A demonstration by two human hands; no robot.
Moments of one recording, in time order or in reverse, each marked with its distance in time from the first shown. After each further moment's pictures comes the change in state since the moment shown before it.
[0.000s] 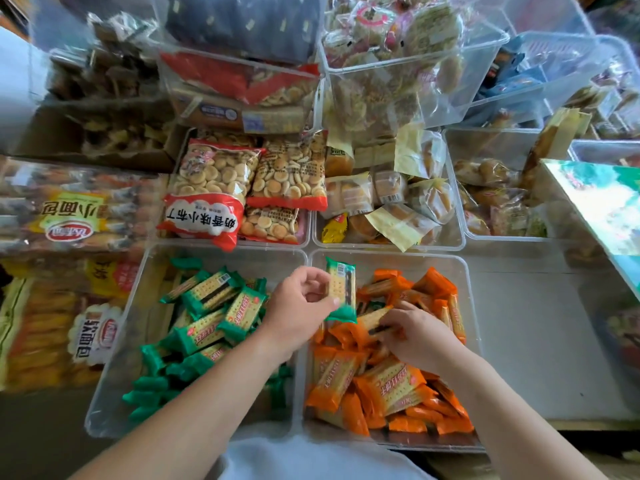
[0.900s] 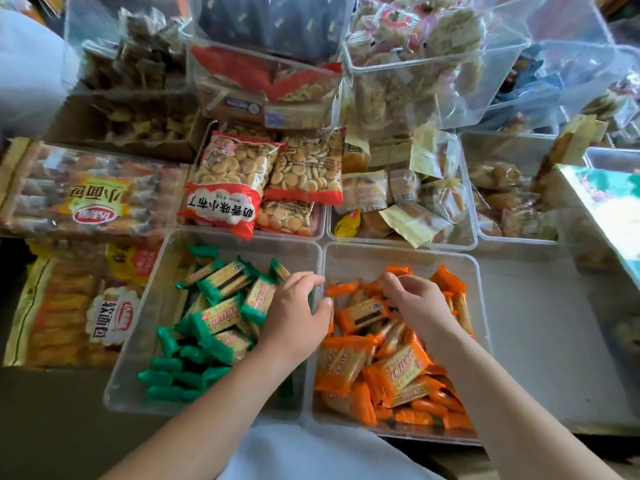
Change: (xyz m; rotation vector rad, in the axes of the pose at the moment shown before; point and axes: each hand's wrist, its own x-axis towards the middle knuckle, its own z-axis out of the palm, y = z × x) left_hand -0.033 -0.013 -0.019 0.522 0.145 0.191; right_hand 0.002 -0.049 -0.023 0.876 0.278 0.253
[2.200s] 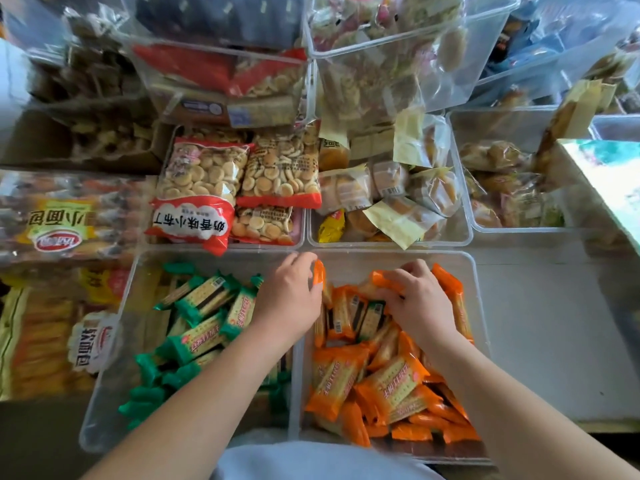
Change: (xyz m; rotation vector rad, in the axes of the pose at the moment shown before) left_hand 0.070 0.014 0.019 0.225 -0.054 0.094; right_hand 0.056 0.053 -0.009 -0.582 0.217 -0.384
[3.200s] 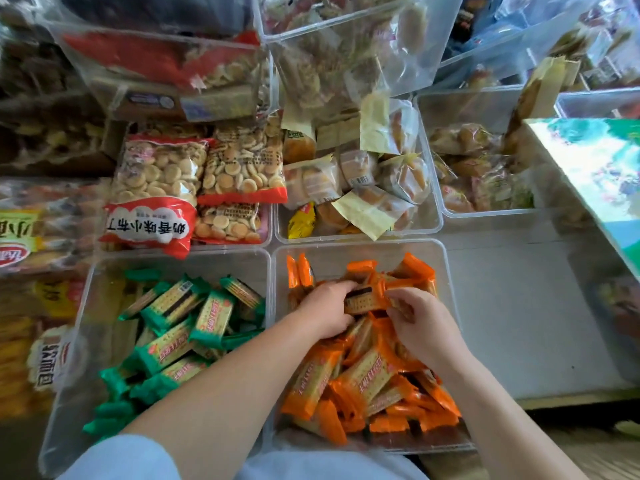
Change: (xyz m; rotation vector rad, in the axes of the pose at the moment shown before) left_hand 0.033 0.028 0.107 0.118 -0.569 0.064; right_hand -0.042 0.033 -0.026 0.155 -0.127 0.160
